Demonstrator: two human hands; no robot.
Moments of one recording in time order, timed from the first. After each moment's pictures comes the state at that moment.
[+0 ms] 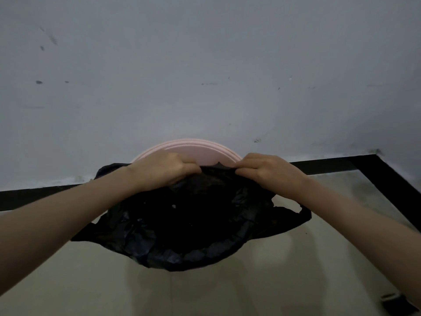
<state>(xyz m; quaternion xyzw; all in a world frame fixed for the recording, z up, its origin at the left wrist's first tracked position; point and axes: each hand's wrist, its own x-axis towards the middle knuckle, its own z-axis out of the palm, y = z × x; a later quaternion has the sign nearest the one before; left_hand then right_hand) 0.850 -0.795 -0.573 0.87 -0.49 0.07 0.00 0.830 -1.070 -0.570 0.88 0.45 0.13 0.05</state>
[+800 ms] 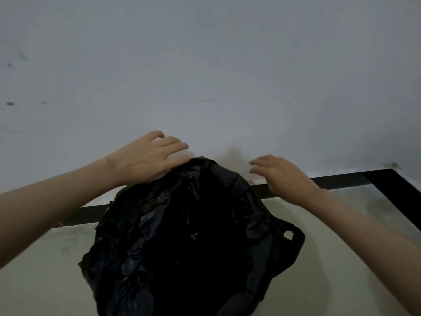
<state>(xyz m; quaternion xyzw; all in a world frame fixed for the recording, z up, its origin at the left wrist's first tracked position) 0.923 -0.771 -0.554 0.85 -0.46 0.17 -0.18 0.908 -1.093 -0.595 0.93 0.35 0.12 0.00</state>
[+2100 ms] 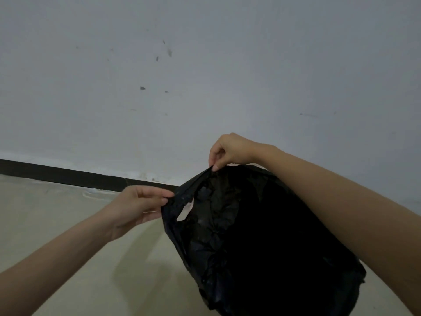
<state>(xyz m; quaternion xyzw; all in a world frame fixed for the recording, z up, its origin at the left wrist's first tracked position) 0.791 -0.649 -0.594 0.65 0.23 -0.12 0.72 0.967 -0.833 -0.547 0.88 0.39 -0.24 -0.17</state>
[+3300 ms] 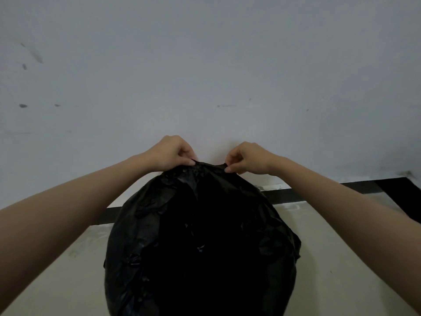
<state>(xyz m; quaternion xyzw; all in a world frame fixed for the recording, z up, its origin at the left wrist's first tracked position) 0.970 -0.787 -0.567 0.94 -0.19 -0.08 0.27 0.968 -1.006 -0.562 0.92 0.16 -0.18 -0.29</state>
